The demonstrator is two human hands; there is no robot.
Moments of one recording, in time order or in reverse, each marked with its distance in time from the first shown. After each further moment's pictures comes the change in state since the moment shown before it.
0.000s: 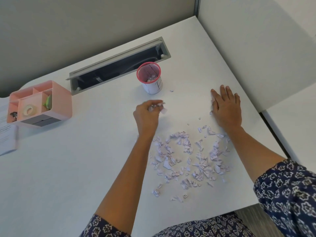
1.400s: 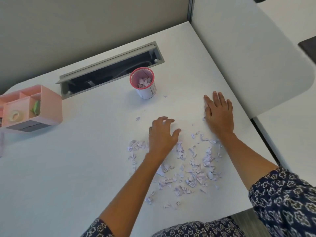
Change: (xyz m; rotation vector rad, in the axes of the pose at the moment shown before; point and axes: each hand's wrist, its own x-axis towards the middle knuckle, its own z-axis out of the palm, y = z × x) left_hand -0.037 -0.031 0.047 0.656 -0.334 0.270; right_hand 0.001 -0.003 -0.006 -0.017 -0.063 0.018
